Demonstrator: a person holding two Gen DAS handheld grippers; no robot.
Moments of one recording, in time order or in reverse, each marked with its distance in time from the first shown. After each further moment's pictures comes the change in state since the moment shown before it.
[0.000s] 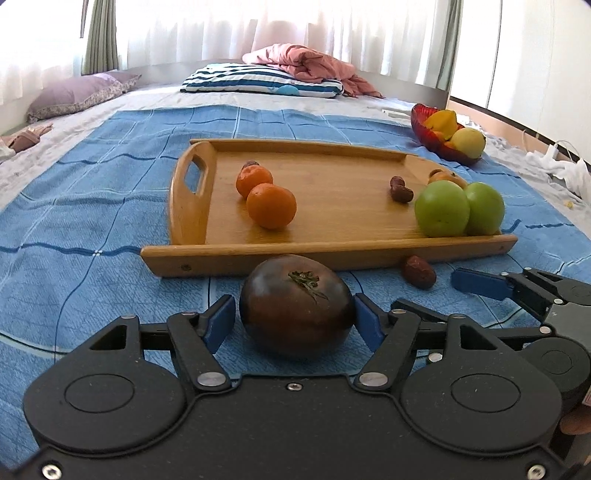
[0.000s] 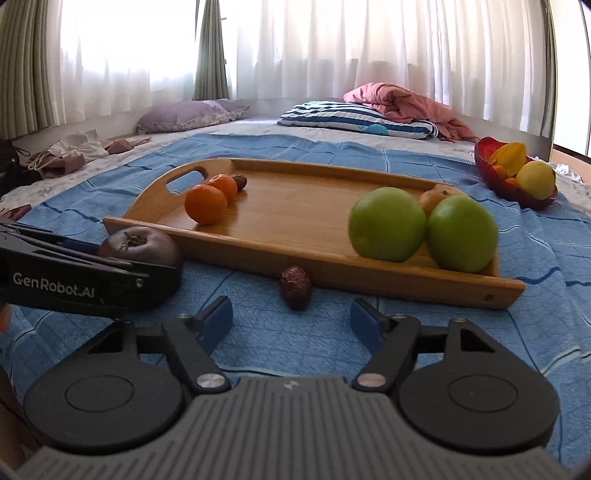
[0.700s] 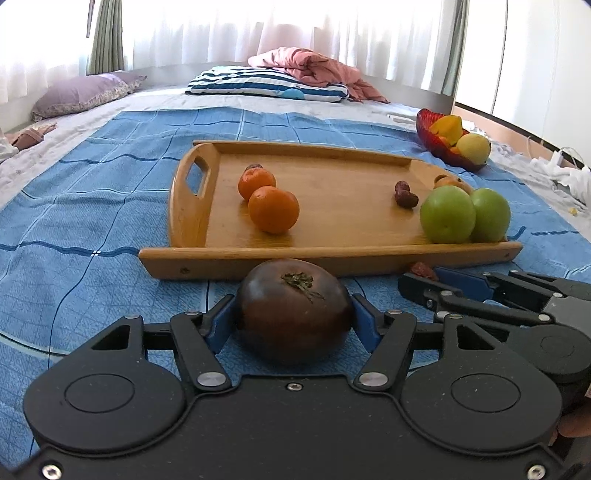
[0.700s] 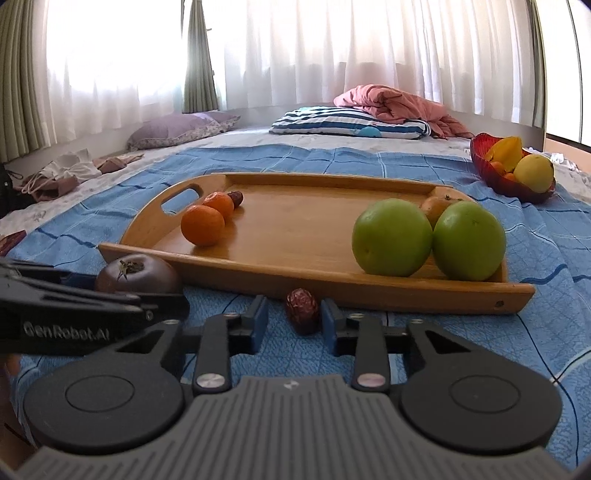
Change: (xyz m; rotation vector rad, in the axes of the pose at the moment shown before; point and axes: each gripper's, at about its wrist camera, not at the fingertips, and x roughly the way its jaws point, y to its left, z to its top) left arm 0.005 -0.001 0.001 -0.013 -0.017 0.016; right arm 0.008 -0.001 0.009 0.071 -0.020 -0.008
